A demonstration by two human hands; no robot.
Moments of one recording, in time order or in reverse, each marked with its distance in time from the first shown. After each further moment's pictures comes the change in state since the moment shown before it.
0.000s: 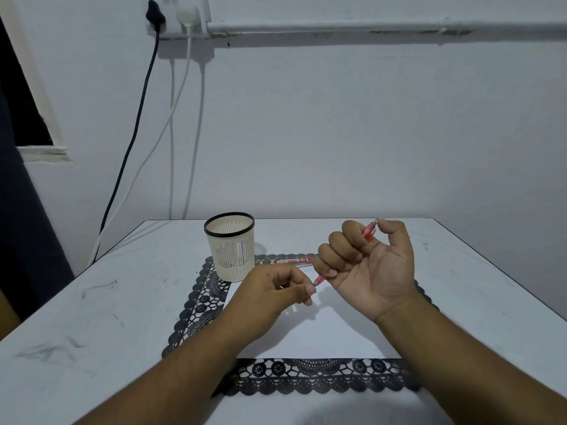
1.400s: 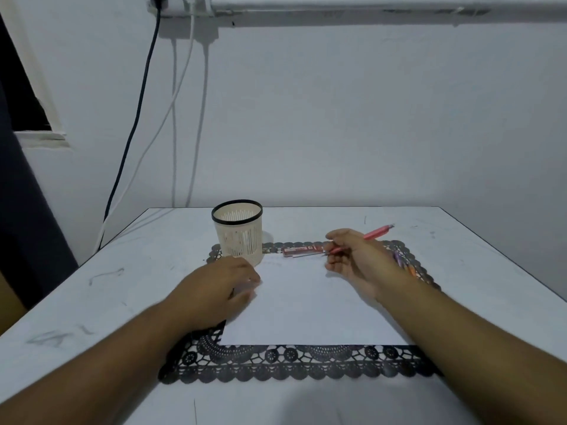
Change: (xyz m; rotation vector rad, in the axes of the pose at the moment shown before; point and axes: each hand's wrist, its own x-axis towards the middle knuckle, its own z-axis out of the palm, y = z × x) left_hand -0.014 -0.039 -0.100 1.134 -0.181 0.085; right_hand 0.036 0.023 -0.050 -0.546 0.462 0.141
